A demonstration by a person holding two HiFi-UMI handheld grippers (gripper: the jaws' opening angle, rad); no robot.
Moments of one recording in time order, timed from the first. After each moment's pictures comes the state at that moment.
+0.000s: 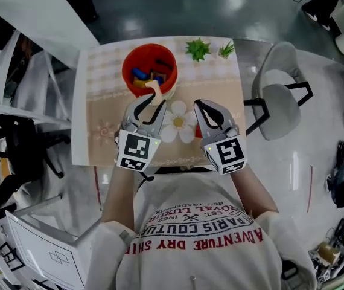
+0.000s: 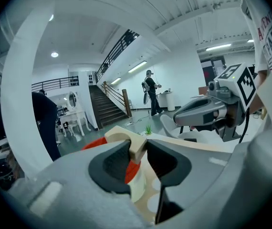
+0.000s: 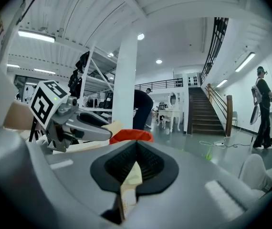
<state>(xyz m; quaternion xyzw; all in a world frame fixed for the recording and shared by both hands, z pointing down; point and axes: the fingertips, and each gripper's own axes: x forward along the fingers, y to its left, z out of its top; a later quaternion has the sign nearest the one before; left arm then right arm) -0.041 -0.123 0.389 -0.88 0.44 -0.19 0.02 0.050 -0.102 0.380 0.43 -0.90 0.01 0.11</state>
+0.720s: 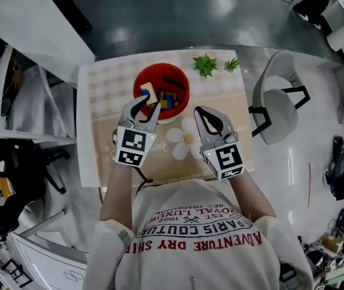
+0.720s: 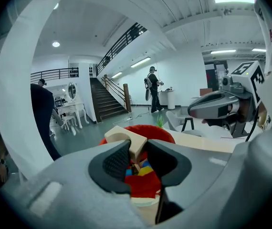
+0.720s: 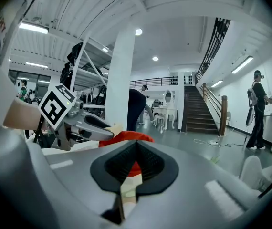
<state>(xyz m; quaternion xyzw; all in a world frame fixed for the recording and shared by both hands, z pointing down) -0.106 -0.201 0.411 -0.88 0.43 -0.20 -0.03 0.004 -0.153 0.381 0.47 -0.87 0.02 0.13</state>
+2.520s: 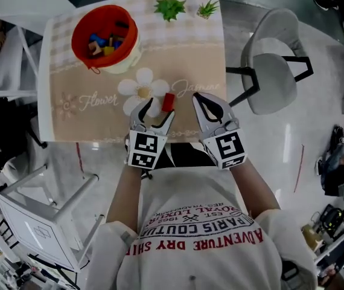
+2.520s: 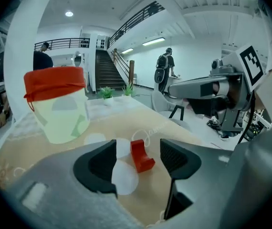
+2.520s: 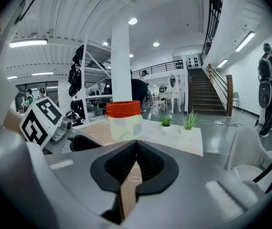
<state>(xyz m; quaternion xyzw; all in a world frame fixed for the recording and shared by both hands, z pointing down) 0.084 -0.045 0.555 -0.83 0.45 -0.26 -0.19 0.164 -0.067 0.475 0.40 -0.90 0.10 0.17</state>
